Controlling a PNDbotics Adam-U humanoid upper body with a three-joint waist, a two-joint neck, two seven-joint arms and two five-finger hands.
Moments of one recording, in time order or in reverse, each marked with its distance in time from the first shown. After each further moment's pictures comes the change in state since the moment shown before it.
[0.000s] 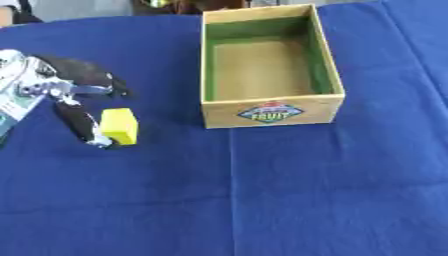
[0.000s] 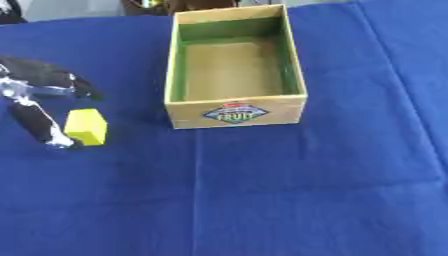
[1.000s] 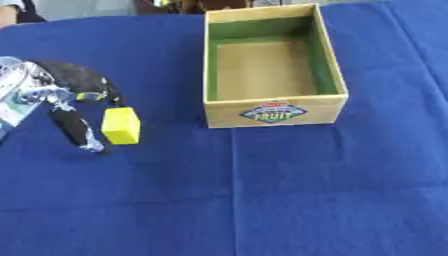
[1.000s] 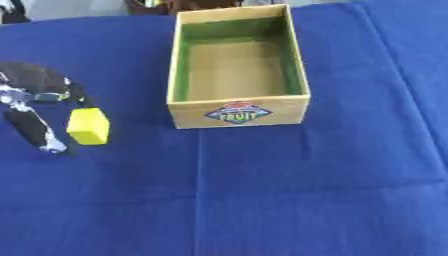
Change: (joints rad) left arm 0.027 0.025 -0.014 -0.011 -0.091 -0.001 0.062; right arm 0.004 0.009 0.000 0.000 0.000 0.004 0.003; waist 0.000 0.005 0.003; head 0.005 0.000
